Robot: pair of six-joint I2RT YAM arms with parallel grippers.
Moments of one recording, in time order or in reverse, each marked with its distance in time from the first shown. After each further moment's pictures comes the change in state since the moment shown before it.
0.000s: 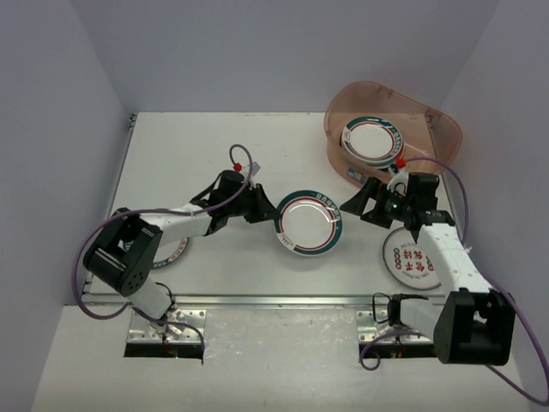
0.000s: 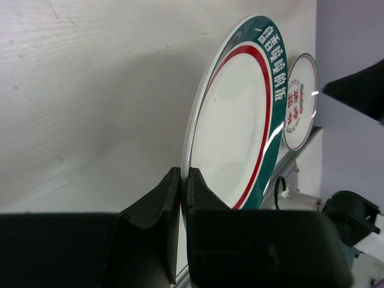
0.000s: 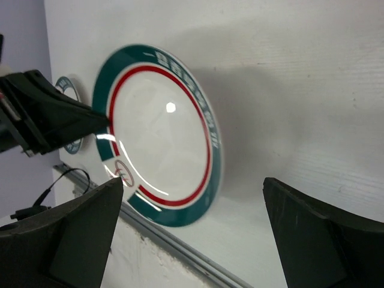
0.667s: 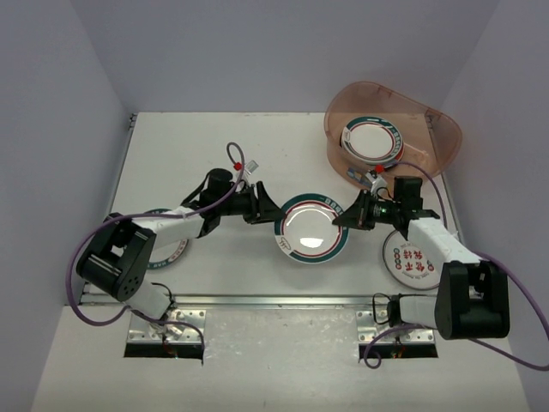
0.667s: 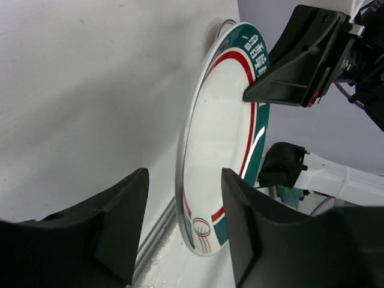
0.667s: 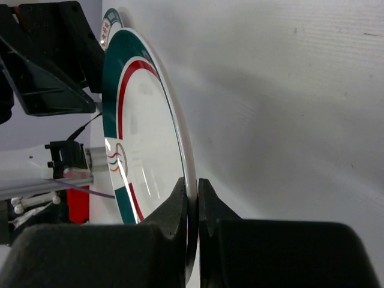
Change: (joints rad) left arm 0.092 -0.061 -0.067 0.158 0.332 -0.082; right arm 0.053 0.175 -0.068 0.163 -0.286 -0.049
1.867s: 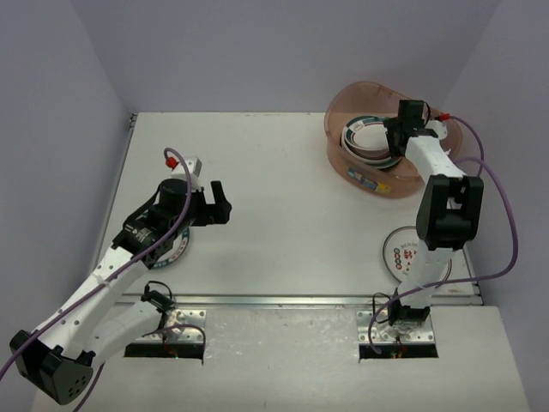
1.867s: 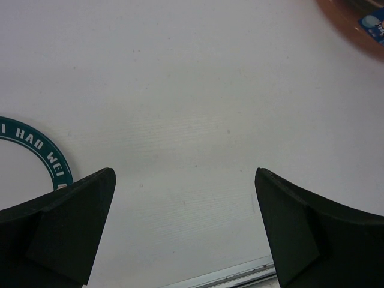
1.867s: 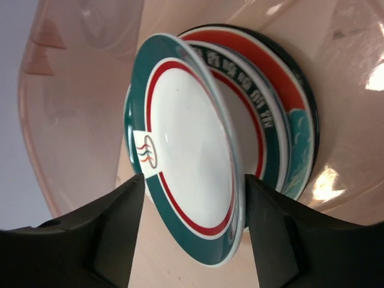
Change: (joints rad) left arm 0.000 -0.701 0.096 -0.893 -0.872 0.444; right arm -0.065 0.666 0.911 -0.147 1.238 0.840
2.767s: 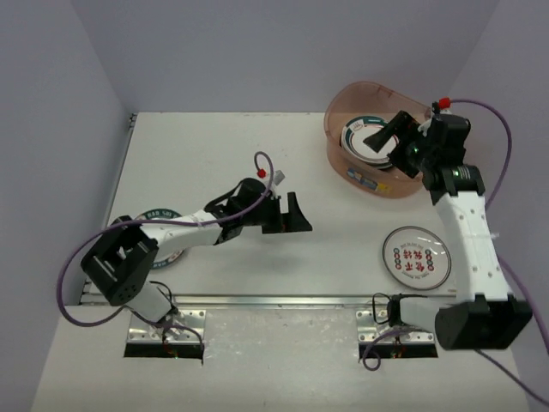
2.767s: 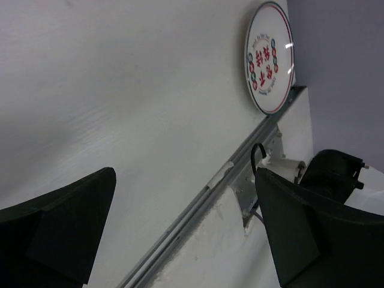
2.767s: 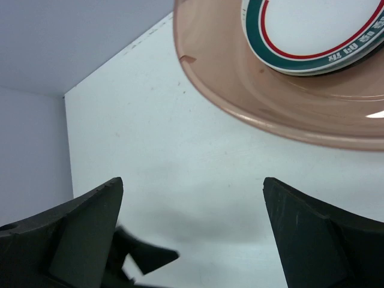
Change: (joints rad) left arm -0.212 0.616 -0.018 0.626 0.515 -0.347; right arm 0.045 -0.635 -0.216 -0.241 -0.509 -0.581
